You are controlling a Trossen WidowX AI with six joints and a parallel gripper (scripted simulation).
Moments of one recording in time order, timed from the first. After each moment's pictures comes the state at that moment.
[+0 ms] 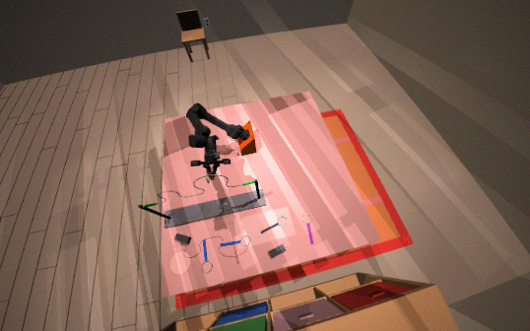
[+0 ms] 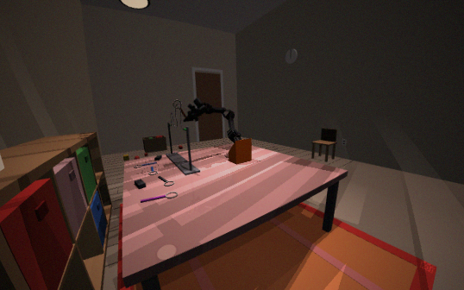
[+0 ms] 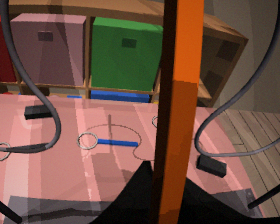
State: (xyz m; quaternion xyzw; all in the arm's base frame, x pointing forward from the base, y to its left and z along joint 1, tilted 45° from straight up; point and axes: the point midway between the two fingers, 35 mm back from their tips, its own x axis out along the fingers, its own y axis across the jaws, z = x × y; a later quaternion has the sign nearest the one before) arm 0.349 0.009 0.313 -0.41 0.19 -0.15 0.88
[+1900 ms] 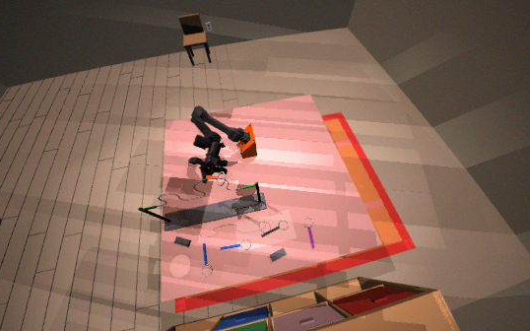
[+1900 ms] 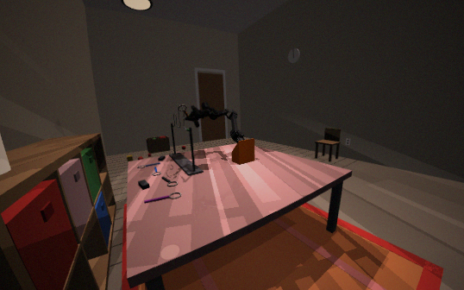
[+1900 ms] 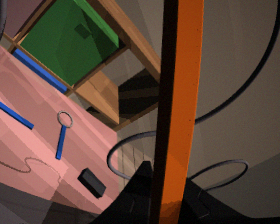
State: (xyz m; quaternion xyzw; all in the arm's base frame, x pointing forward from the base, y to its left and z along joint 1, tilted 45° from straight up) arm 0.348 -0.003 0.341 -0.70 0.12 -0.22 0.66
